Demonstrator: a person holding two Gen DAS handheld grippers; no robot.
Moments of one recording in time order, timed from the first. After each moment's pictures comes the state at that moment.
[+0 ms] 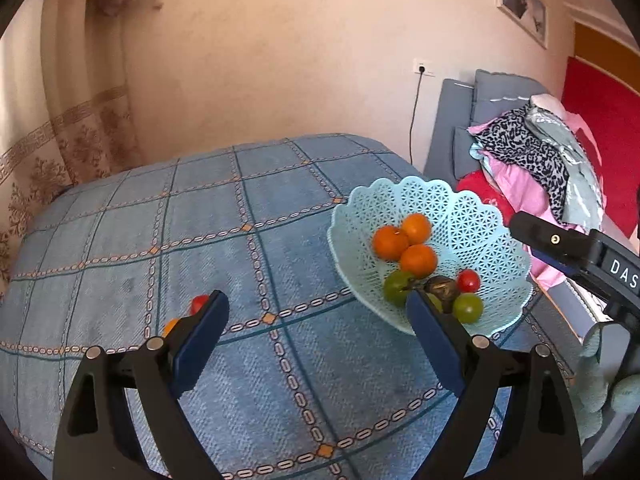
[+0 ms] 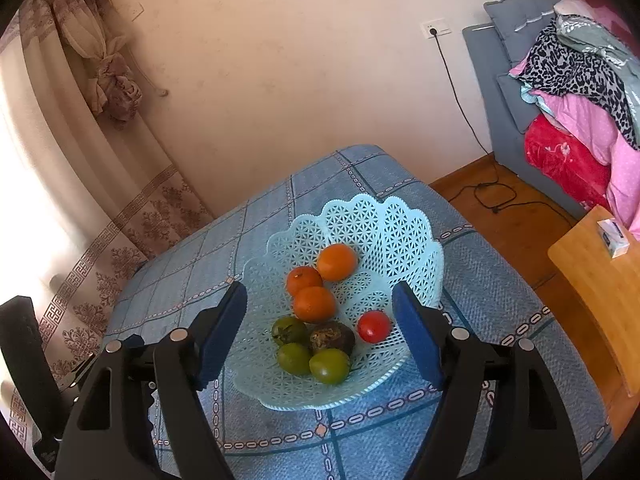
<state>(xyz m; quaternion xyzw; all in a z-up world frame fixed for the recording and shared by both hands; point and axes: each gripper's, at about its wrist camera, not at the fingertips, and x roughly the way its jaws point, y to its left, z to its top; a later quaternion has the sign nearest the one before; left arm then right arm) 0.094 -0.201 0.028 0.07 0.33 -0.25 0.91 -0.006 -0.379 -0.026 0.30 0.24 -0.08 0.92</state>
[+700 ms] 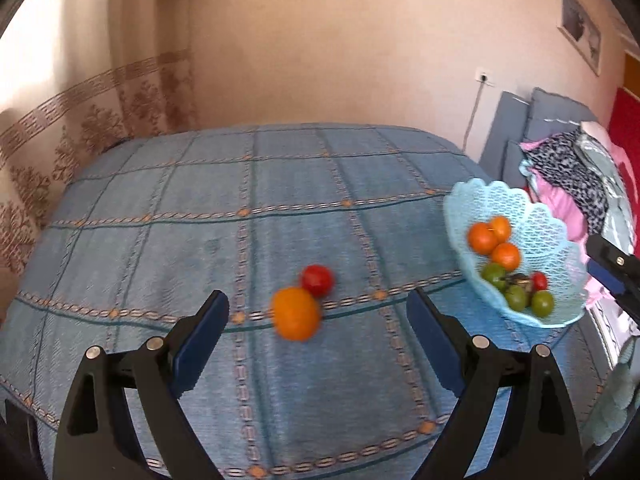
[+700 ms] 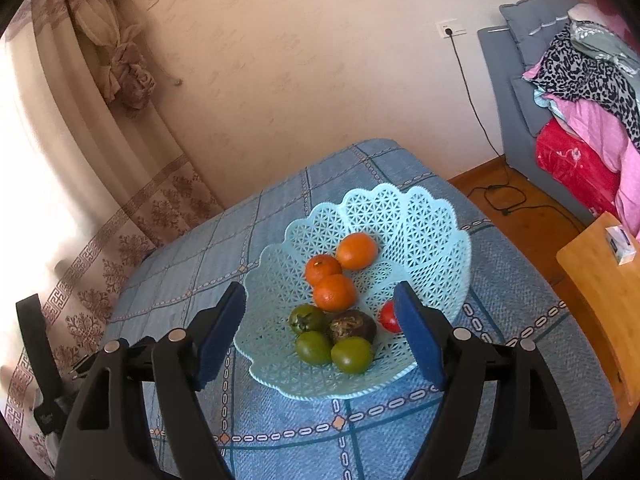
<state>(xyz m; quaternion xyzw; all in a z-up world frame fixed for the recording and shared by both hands) 0.120 -0.114 0.013 0.03 0.36 -0.16 0.92 0.000 -0.358 -0.028 0.28 0.25 -0.06 0.93</state>
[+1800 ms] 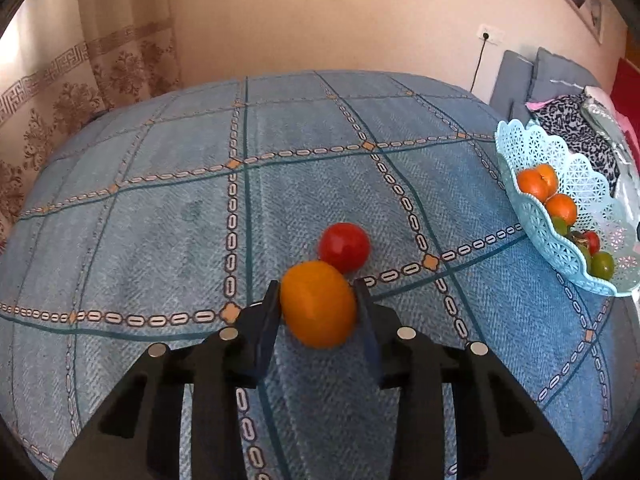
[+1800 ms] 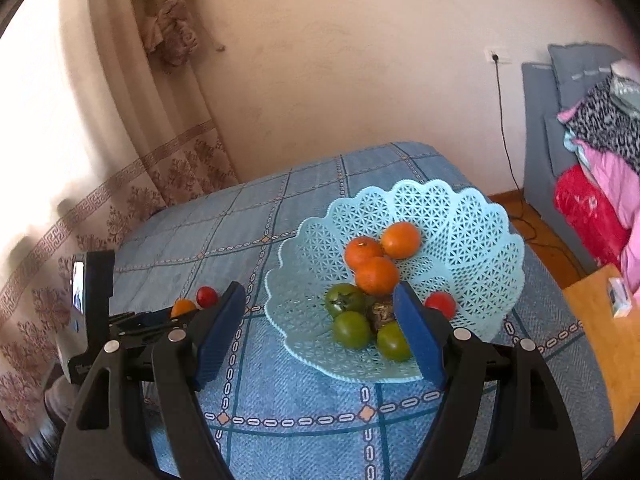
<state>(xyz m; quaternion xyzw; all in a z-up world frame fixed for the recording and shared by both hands) 0.160 -0.122 -0.044 0.07 0.41 -0.18 0.89 0.010 -0.308 -0.029 0.18 0.26 -0.02 0.95</state>
